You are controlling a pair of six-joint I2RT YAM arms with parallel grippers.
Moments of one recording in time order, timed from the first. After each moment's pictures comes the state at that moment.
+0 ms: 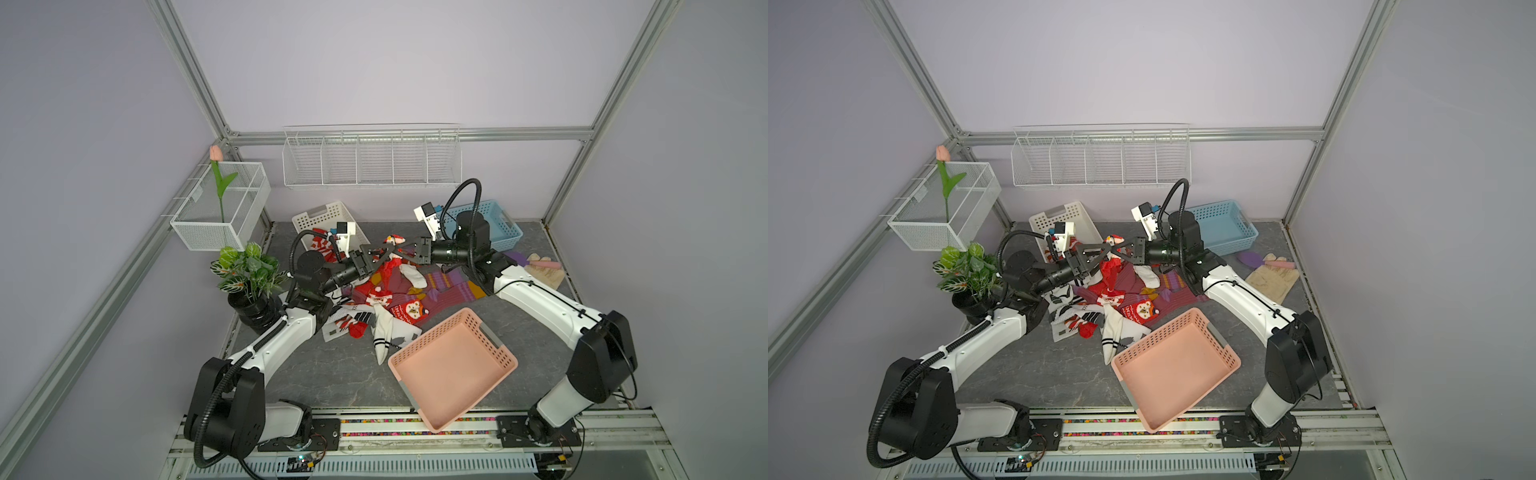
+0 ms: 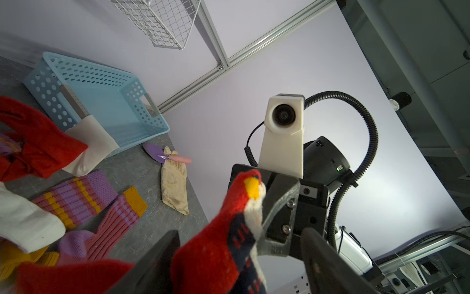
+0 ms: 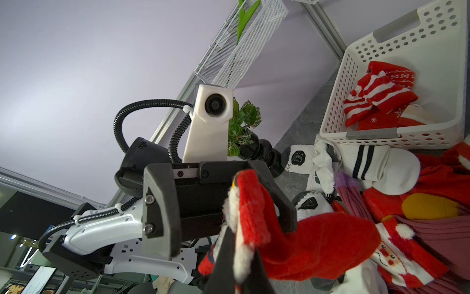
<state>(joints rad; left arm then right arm) -0.36 1.34 0.80 0.74 0.82 -1.18 0.60 1.64 1.38 0.08 -0.82 0.75</state>
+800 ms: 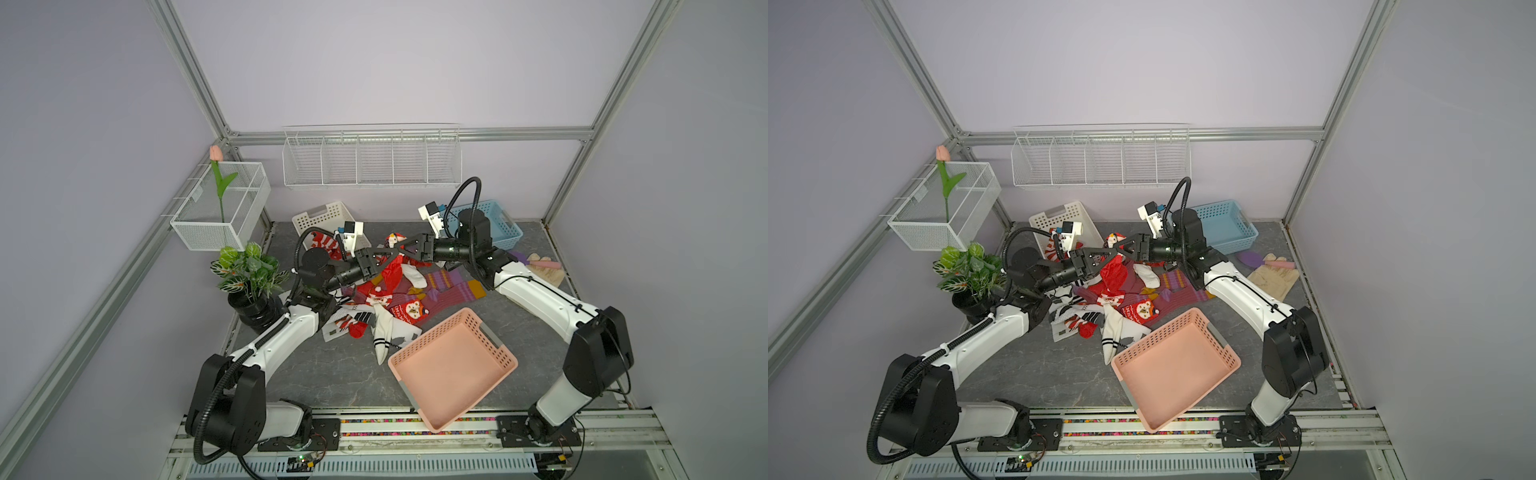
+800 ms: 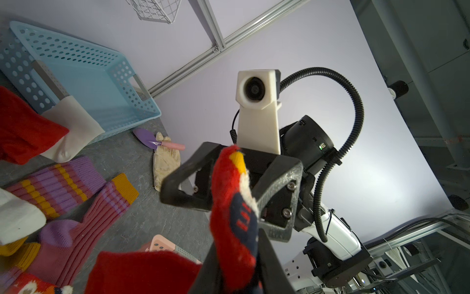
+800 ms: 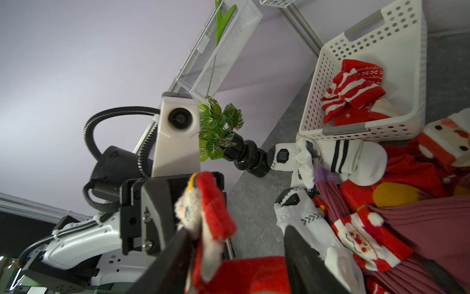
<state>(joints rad) -0.38 1.34 0.84 0.65 0.86 -1.16 0.55 1.67 1.40 0.01 -0.80 0.71</state>
